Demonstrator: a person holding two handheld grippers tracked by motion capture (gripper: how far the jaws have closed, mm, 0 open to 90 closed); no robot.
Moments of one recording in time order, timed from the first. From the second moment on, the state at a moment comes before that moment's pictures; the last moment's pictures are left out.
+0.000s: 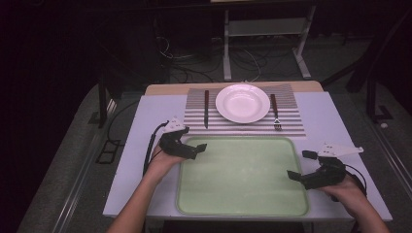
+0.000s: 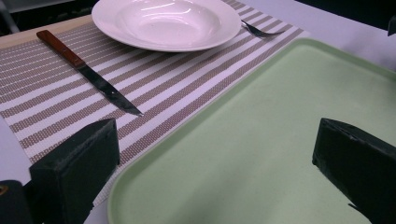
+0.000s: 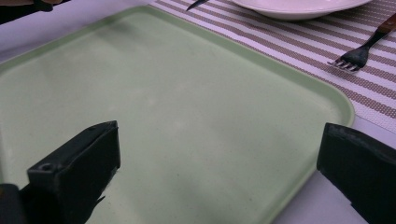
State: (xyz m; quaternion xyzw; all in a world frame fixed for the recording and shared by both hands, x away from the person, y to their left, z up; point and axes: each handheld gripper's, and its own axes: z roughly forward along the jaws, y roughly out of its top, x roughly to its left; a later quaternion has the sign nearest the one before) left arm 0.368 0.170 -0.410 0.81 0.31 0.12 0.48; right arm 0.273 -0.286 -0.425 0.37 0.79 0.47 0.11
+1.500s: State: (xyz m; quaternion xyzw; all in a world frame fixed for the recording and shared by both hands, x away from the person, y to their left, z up) left arm 0.429 0.153 -0.411 0.81 0.33 0.15 0.46; right arm 0.272 -0.288 -0.426 0.38 0.79 0.47 0.11
